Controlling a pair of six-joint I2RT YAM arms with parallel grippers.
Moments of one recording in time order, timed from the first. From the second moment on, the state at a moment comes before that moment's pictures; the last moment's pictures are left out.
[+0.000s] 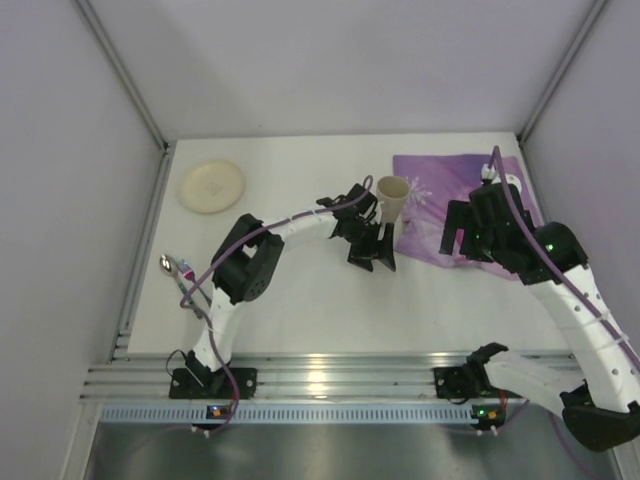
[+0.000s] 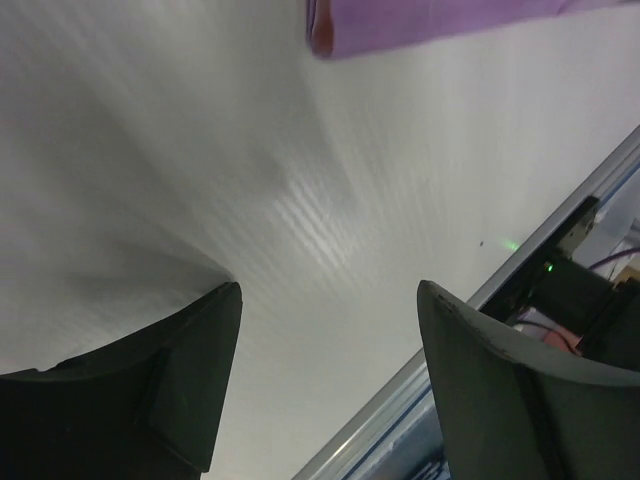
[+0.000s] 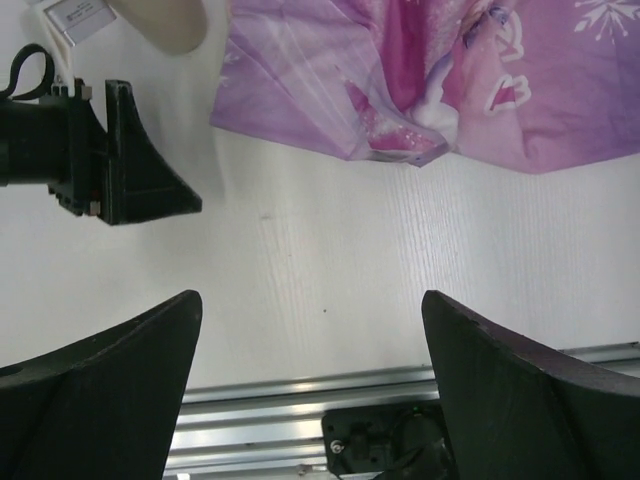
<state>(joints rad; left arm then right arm) -0.75 2.17 1.61 -0.53 0.53 -0.57 0.47 1.03 1.33 -1.19 0.36 0.50</state>
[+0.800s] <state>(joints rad) -0.74 2.43 1.99 -0.41 0.38 -0.73 0.47 1.03 1.38 -1.33 0.42 0.44</state>
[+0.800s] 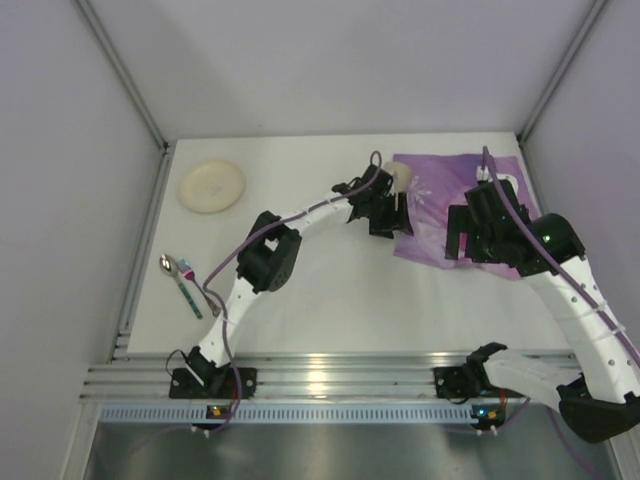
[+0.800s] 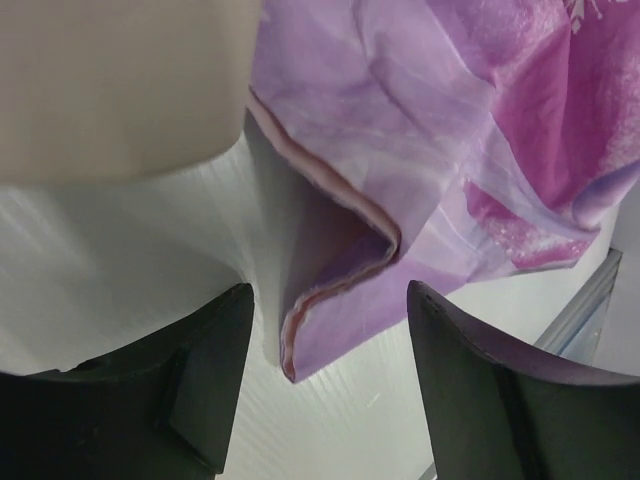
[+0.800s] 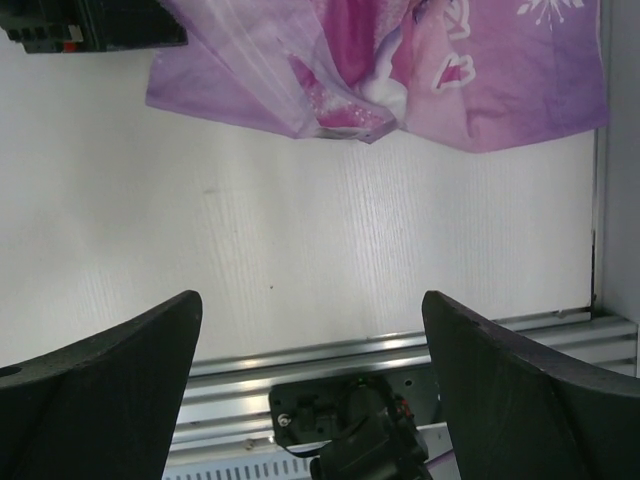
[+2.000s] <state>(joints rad) -0.58 1.60 0.97 -0.78 0.04 -0.74 0.44 1.18 1.17 -0.99 0.25 0.41</state>
